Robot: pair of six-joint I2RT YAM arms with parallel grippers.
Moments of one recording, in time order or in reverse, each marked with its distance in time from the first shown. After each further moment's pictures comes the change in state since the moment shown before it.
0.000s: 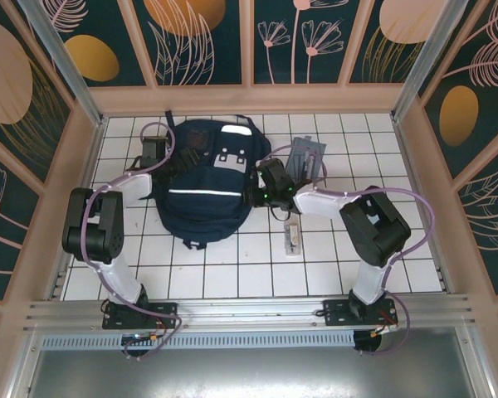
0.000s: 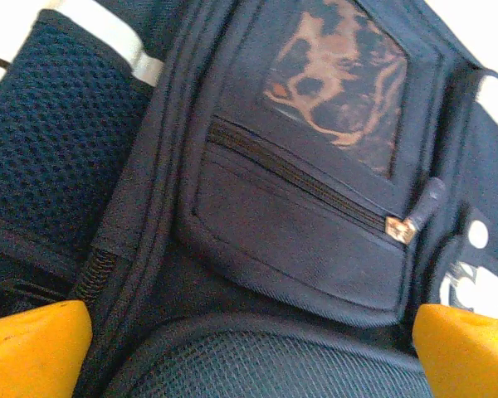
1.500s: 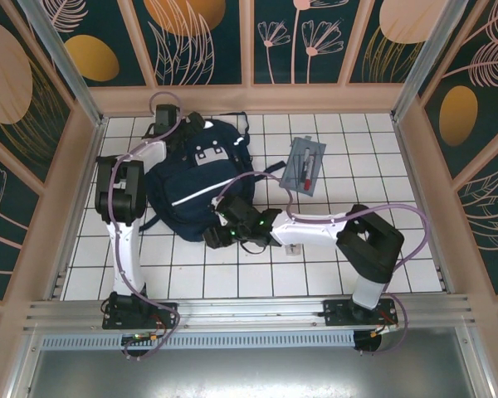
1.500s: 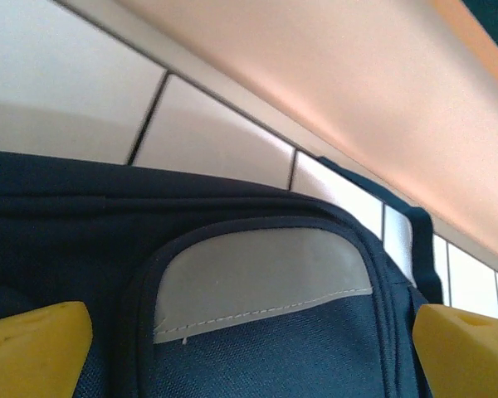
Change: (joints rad) left arm 0.002 0.498 0.687 -0.071 -0.022 -0.066; right arm 0.388 -0.064 -0.005 -0.034 -0.030 0.050
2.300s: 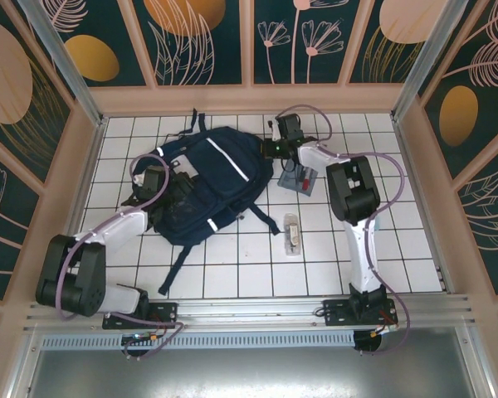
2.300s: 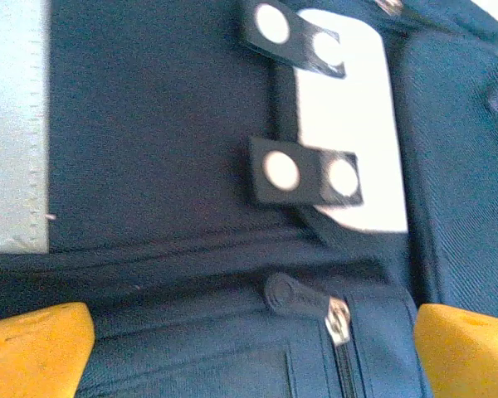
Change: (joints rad) left arm -0.093 -0.821 -1.017 0.016 -0.252 -0.227; right arm -0.661 0.480 0.543 -0.040 -0.114 -0.232
